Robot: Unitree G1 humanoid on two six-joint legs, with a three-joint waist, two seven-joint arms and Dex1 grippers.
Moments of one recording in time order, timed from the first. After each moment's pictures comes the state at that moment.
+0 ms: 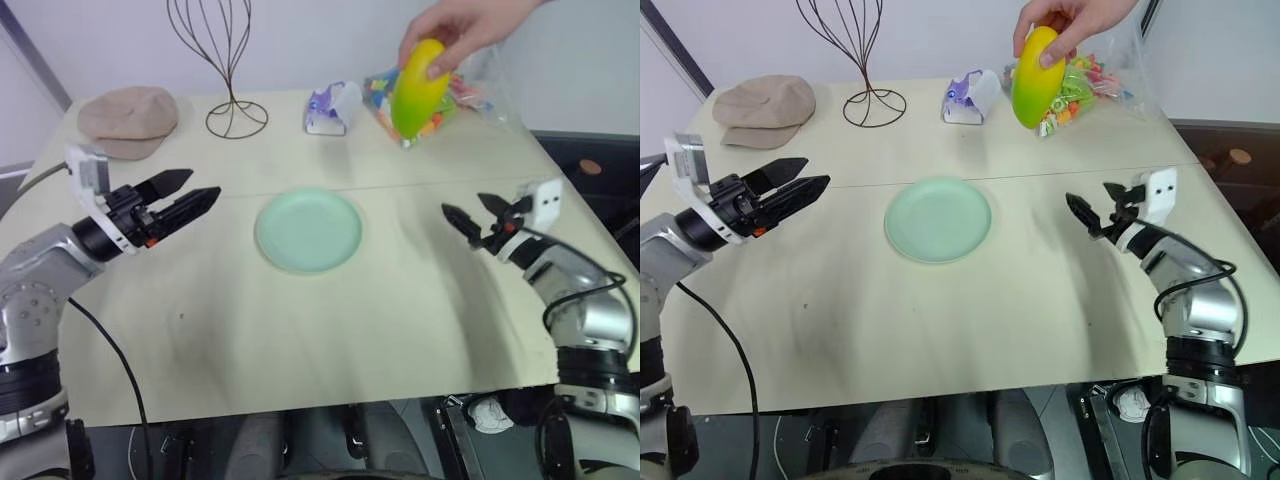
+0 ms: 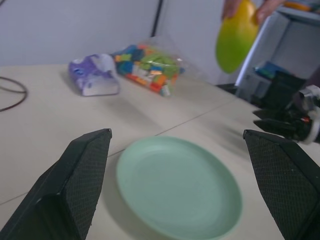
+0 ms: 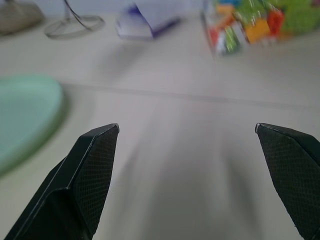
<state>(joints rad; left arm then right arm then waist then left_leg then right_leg) -0.37 0.73 0.42 -0.19 -0.93 0.78 -0.76 -0.40 -0.59 -0.30 0.10 0.52 0.42 0.64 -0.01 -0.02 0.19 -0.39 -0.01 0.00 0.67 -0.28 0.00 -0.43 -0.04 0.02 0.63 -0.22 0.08</state>
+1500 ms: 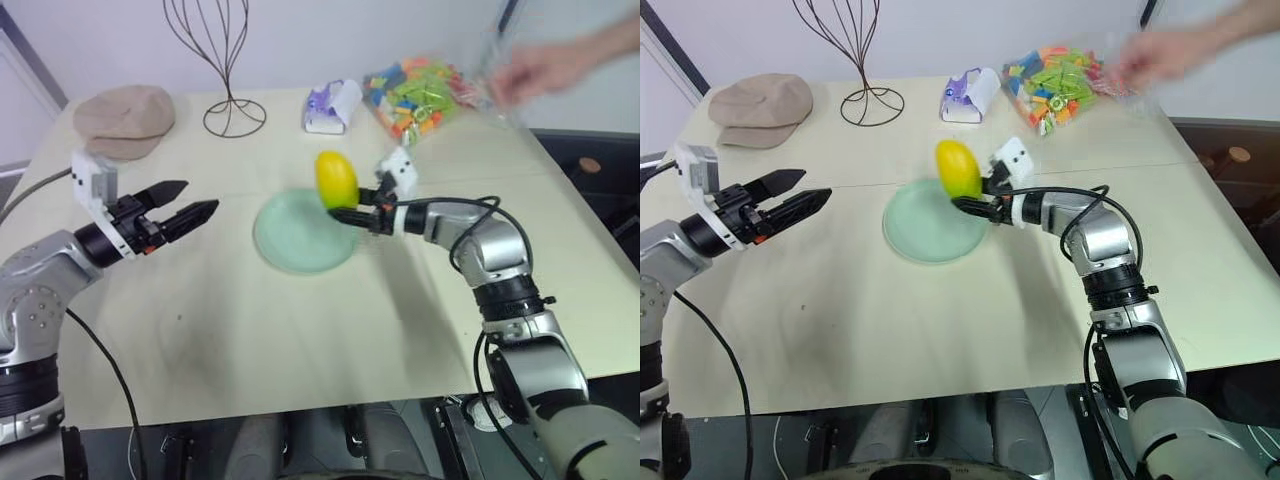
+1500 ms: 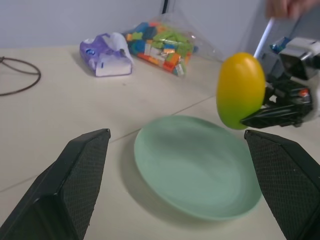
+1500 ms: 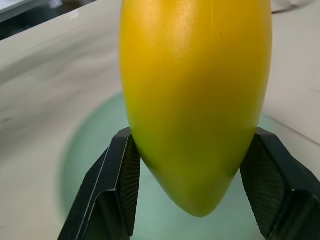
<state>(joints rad) -0.31 0.75 0.39 -0.17 -0.82 0.71 -0.77 -0.79 -0.40 0.14 0.19 0.36 0.62 0.86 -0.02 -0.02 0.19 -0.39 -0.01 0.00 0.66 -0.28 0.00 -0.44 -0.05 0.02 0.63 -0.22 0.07</state>
